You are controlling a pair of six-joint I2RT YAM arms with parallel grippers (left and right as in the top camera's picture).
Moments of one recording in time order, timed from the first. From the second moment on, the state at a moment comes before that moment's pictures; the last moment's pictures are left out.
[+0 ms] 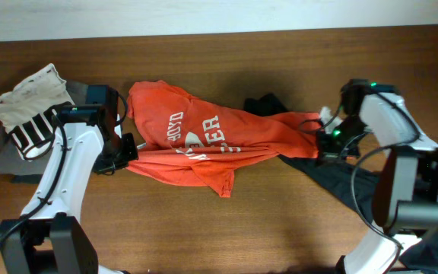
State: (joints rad) left arm 0.00 1.66 1.29 -1.16 -0.04 -0.27; right arm -0.10 1.94 1.36 -1.23 -0.28 -0.14
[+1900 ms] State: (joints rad) left arm 0.00 1.66 1.29 -1.10 -0.05 -0.27; right arm -0.45 1.88 1.47 -0.94 -0.22 0.07
